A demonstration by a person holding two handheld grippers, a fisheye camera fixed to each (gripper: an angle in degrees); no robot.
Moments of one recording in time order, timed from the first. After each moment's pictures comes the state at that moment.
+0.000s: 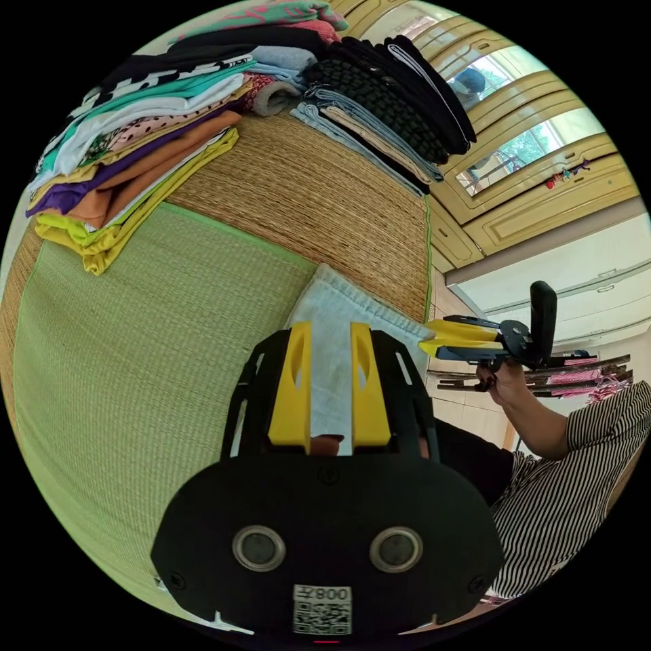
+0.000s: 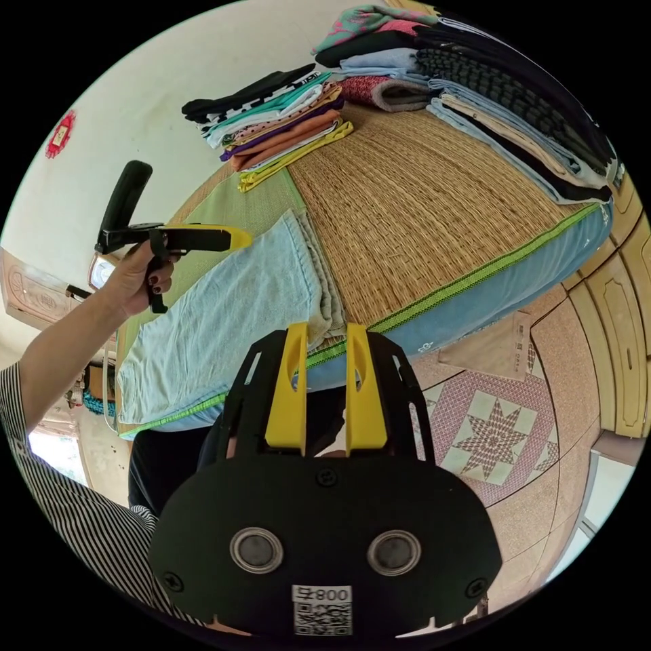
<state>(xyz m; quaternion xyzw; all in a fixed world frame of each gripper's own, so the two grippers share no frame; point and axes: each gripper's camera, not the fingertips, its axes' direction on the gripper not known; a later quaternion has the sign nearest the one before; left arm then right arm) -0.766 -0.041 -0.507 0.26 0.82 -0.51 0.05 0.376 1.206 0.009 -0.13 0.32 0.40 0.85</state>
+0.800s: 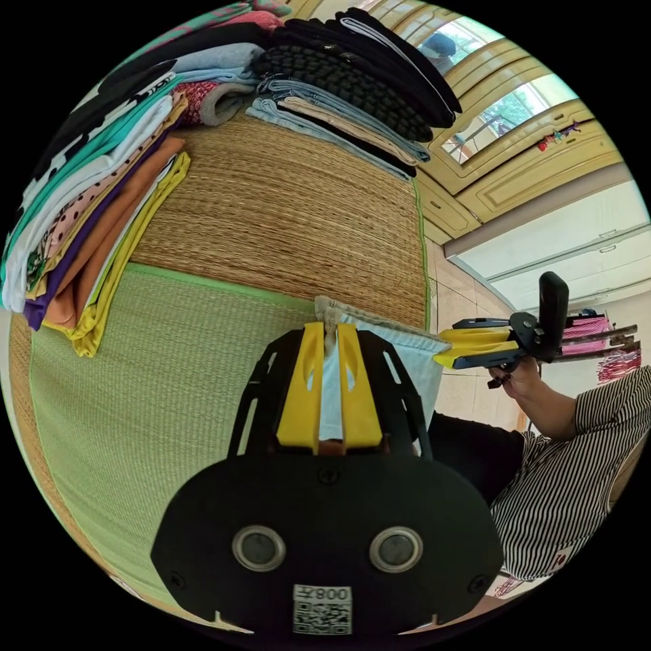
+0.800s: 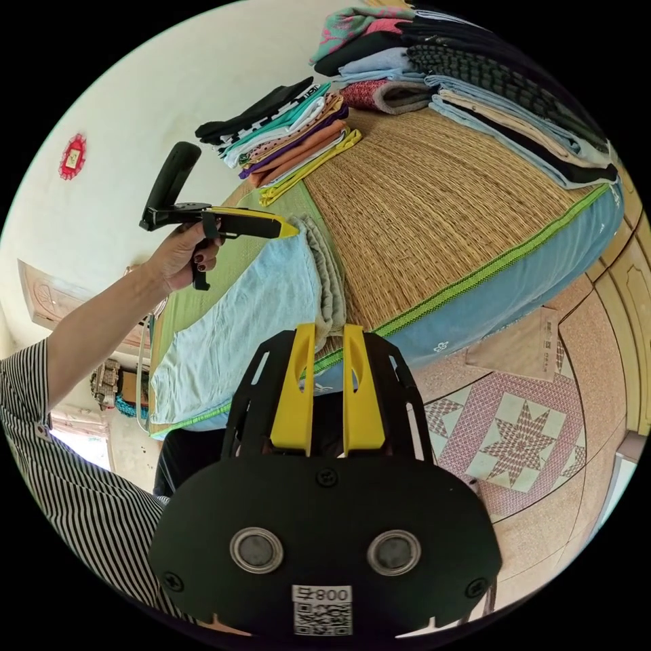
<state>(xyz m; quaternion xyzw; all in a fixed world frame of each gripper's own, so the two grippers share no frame) -0.843 -0.053 -0.467 0.31 0.81 -0.48 0.11 0.352 1.218 -0.027 -0.08 0.26 0.41 0.87</state>
